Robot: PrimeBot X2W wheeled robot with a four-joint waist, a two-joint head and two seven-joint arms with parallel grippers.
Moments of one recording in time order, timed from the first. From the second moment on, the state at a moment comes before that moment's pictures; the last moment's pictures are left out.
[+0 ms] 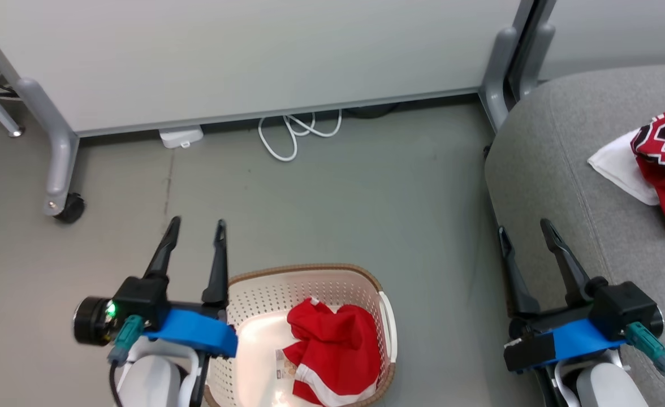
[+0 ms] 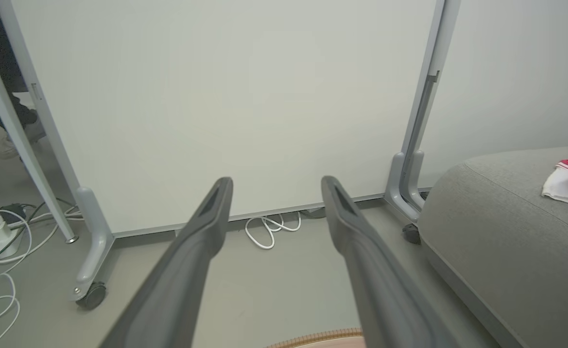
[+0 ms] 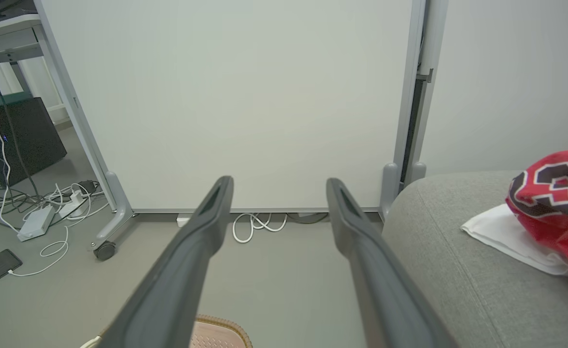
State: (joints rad) left arm -0.20 0.05 -0.09 0.32 -0.11 -0.13 -0.26; right arm -0.13 -0.05 0.04 0.17 0.12 0.13 -0.26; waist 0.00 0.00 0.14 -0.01
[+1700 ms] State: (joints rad) left arm -0.87 0.21 -0.98 1.14 -0.65 -0.13 0.09; right arm -0.44 -0.05 0.04 -0.01 0.12 0.13 -0.26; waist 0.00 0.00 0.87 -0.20
